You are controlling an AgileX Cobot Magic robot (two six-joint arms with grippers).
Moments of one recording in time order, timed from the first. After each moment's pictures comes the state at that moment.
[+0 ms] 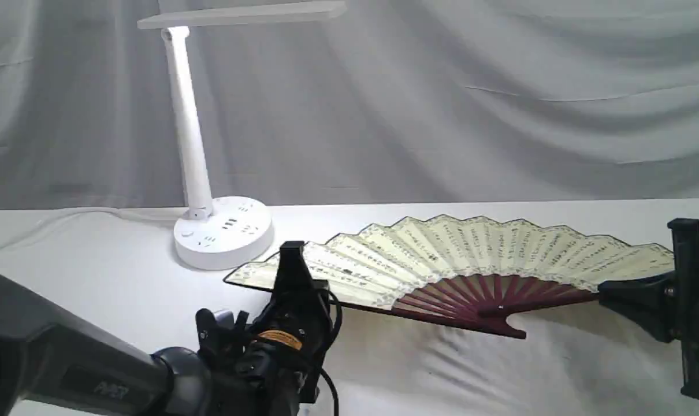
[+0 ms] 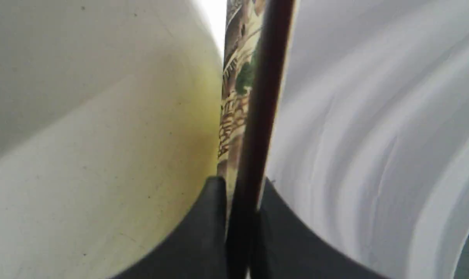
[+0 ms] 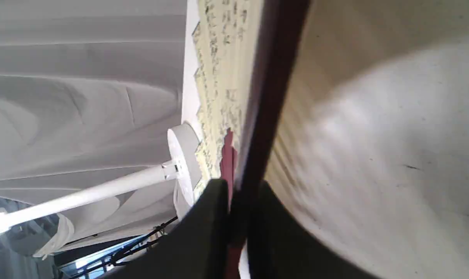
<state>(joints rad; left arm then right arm) -0.72 2.24 -1.07 -0.70 -0.82 -1.39 -0.53 2.00 -0.84 1.77 0.97 -0.86</state>
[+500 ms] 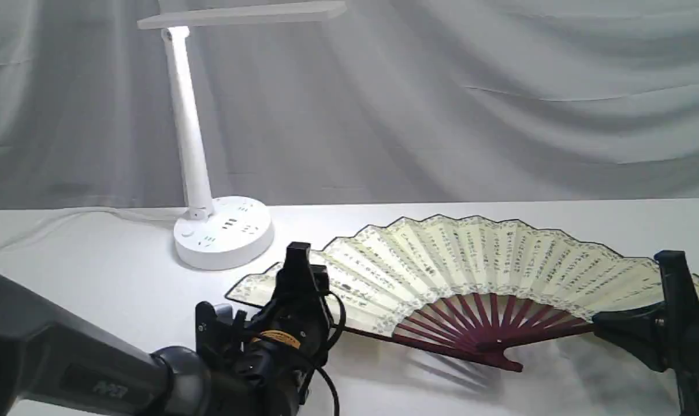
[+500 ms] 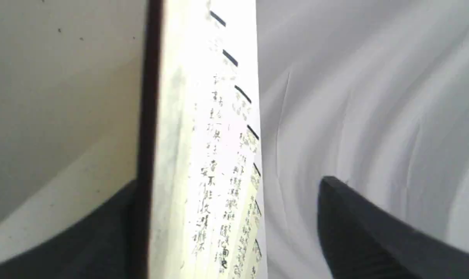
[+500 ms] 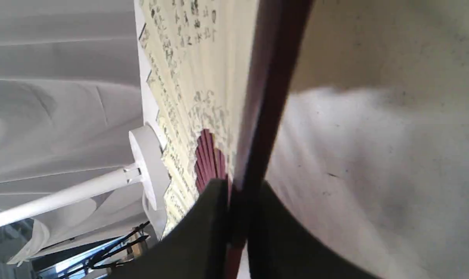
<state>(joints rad) -0.72 2.24 -1.07 -0.72 -0.81 -1.25 -0.53 2.06 -0.84 1.77 0.93 -0.93</state>
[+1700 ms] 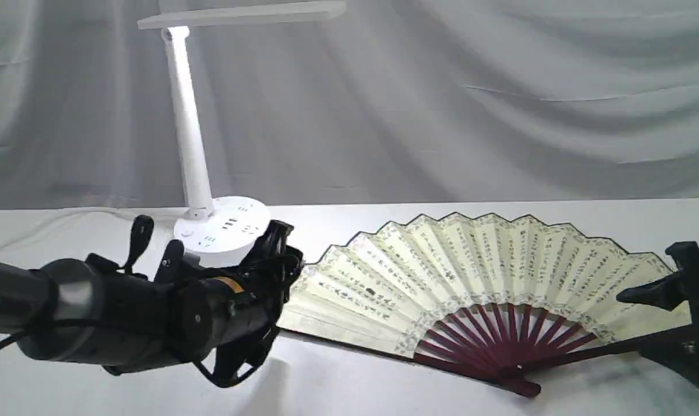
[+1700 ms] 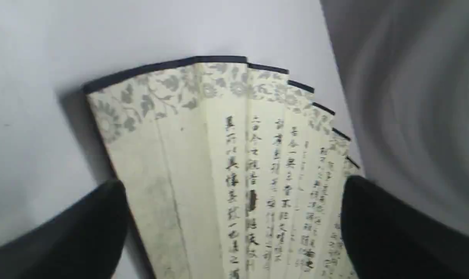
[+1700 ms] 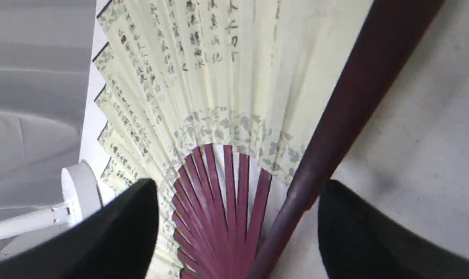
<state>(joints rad) -0.52 2.06 -1.07 -0.54 -0.26 -0.99 -0.53 1.93 -0.84 1.66 0.73 -0.89</state>
